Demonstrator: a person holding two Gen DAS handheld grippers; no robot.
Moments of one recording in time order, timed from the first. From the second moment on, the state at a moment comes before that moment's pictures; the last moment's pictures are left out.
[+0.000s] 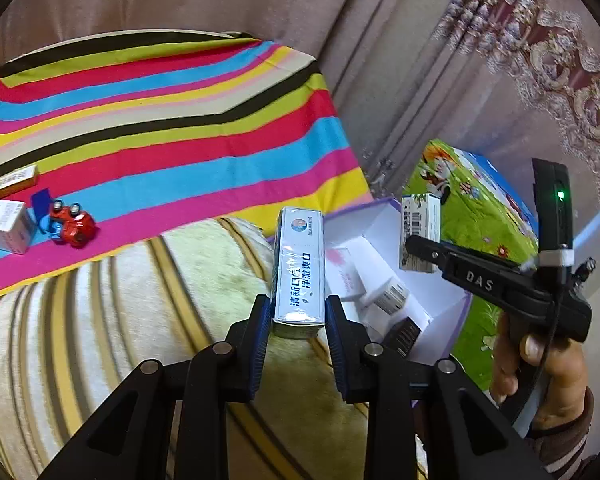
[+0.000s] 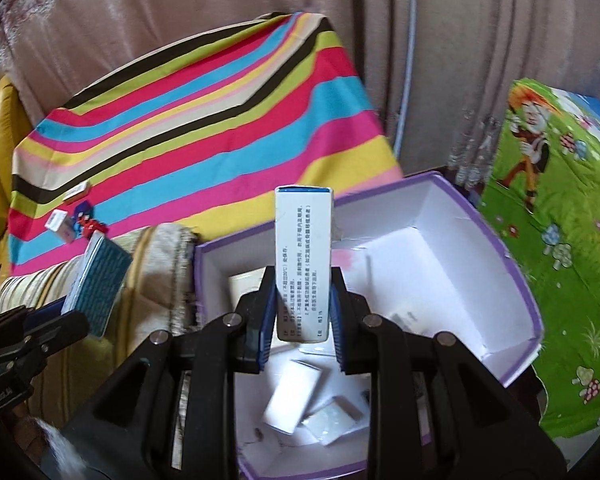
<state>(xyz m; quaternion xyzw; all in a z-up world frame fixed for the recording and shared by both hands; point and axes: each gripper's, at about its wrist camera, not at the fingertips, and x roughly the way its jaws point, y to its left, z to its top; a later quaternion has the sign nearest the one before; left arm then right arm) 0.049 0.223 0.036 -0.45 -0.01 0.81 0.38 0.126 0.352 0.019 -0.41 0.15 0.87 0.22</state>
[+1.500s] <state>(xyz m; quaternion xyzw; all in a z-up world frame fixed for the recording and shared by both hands) 0.013 0.147 0.036 -0.44 -0.09 0.83 0.33 0.113 0.332 0.024 -0.42 0.12 0.87 0.24</state>
